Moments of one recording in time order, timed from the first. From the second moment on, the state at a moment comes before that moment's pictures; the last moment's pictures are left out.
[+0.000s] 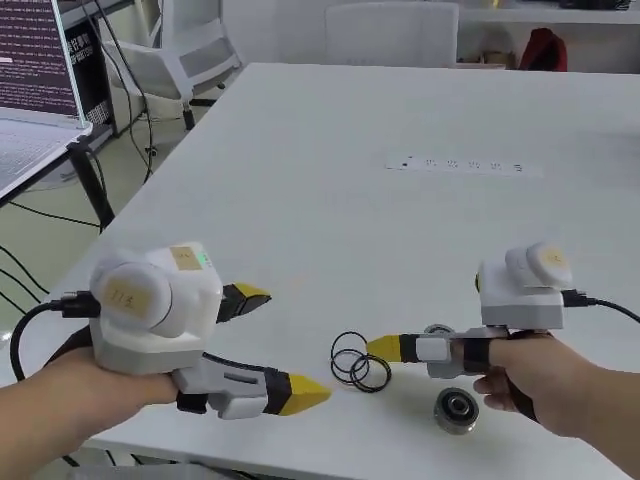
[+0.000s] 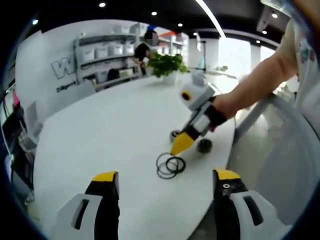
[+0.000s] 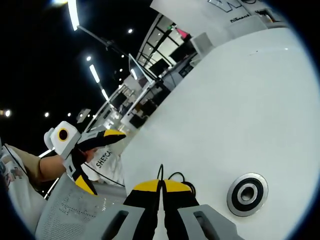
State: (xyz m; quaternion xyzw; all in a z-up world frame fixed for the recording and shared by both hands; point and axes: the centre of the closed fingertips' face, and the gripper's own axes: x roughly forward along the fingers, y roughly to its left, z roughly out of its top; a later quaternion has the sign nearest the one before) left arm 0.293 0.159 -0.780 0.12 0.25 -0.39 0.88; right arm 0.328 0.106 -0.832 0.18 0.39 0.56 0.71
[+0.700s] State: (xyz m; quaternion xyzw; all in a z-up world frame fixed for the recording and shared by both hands) left arm 0.285 0.161 -0.782 0.12 0.26 -0.39 0.88; right arm 0.326 0.109 -0.843 0.18 0.41 0.55 0.71
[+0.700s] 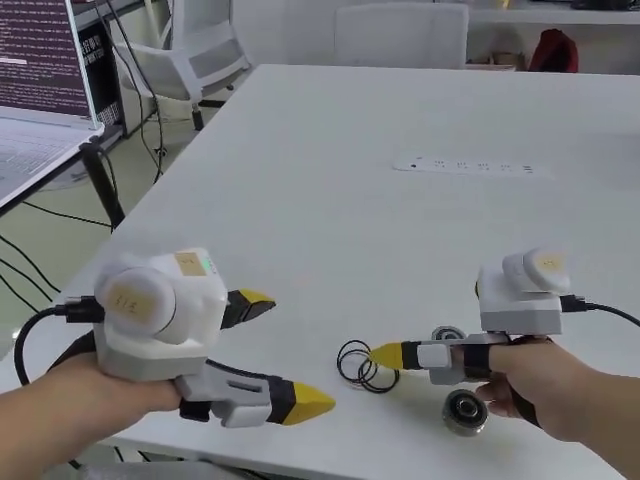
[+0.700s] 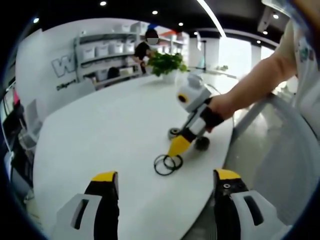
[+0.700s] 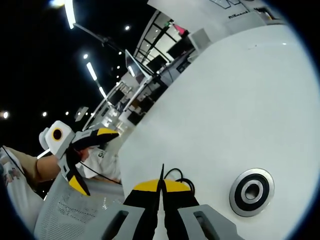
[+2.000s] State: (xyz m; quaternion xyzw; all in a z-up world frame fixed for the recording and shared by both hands) left arm 0.282 0.164 -0.788 0.12 0.27 -0.39 0.87; right arm 0.330 0.103 -0.855 0.16 0.42 0.53 0.72
